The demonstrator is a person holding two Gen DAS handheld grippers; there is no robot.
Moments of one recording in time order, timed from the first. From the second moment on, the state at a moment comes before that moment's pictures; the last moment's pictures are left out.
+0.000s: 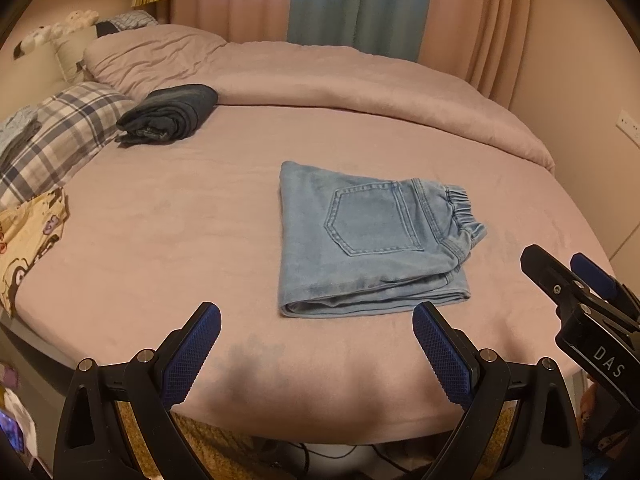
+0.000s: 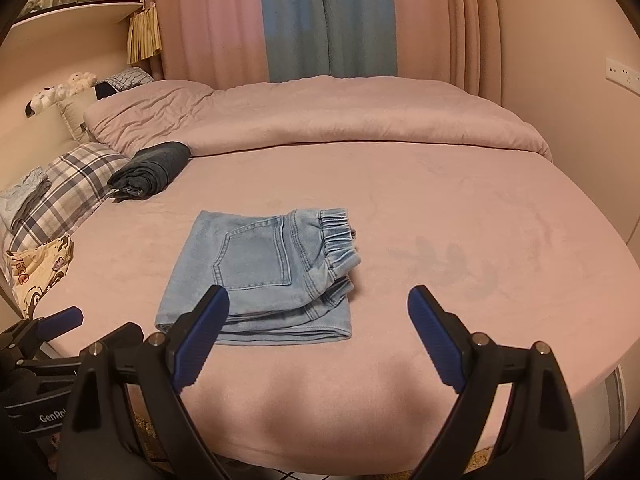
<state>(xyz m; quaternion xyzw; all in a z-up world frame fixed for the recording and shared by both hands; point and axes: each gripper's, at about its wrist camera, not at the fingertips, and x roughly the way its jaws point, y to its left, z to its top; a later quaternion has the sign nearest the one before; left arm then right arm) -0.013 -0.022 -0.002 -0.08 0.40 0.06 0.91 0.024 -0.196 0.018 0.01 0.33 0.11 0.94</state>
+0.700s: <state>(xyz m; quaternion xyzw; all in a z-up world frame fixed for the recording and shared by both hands) -0.012 -0.016 -0.003 -0.09 0.39 0.07 0.91 0.027 -0.192 0.014 0.01 0.34 0.11 0.93</state>
